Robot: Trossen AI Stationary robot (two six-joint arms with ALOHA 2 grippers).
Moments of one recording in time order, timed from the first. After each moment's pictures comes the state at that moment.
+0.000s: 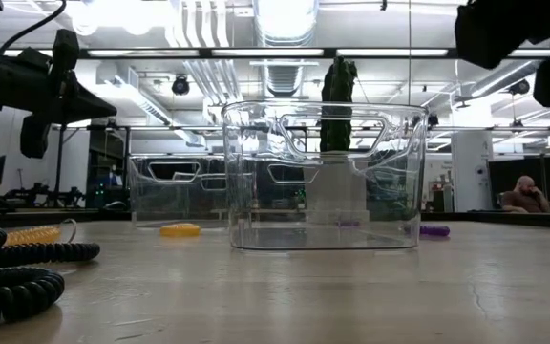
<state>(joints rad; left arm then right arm) -0.24 0.06 0.05 -0.05 -1.07 -0.77 0.37 1.55 1.09 -0.95 -0.64 0.92</state>
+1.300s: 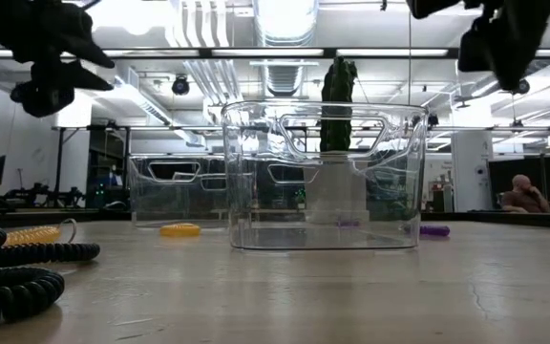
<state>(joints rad) -0.24 0.56 0.52 -0.52 -0.29 -0.93 0.39 1.49 1.22 -0.95 -0.13 0.87</state>
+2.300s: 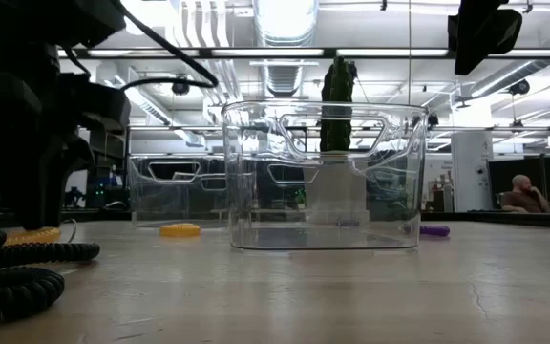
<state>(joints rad) -0.39 1.41 0.69 -0.52 -0.02 -0.71 0.39 1.41 1.22 -0.97 0.09 0.90</state>
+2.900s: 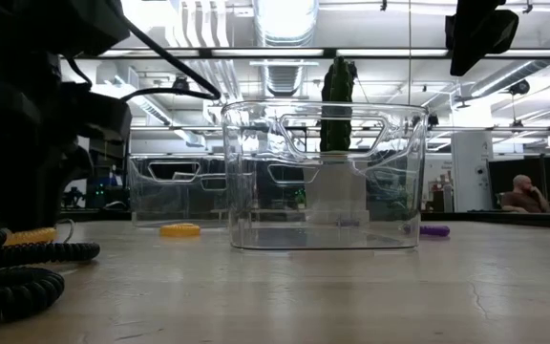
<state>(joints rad) -0.39 1.48 0.69 -0.49 -0.01 -0.73 0.39 1.41 1.22 -0.96 0.11 0.89</state>
